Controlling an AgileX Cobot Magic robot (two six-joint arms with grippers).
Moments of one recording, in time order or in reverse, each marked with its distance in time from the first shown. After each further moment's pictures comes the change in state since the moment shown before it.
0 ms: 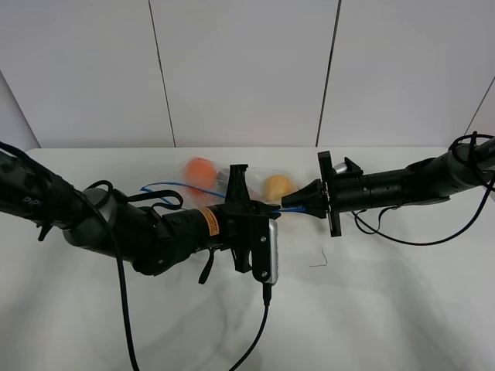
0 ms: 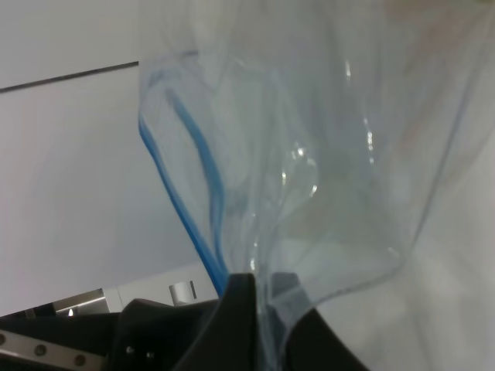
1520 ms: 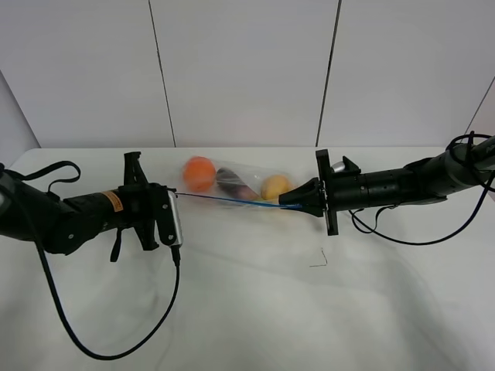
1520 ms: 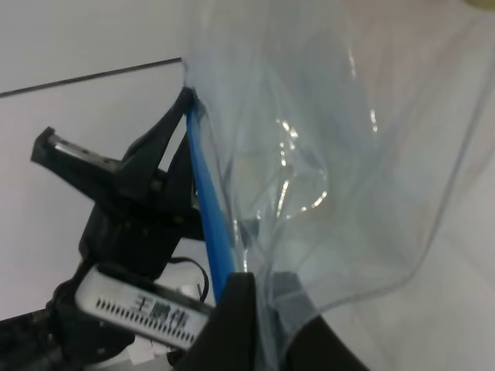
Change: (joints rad) left arm 0.439 -0.127 0.188 0.033 0.062 0.060; right arm 0.007 -0.001 0.000 0.020 0.000 -0.001
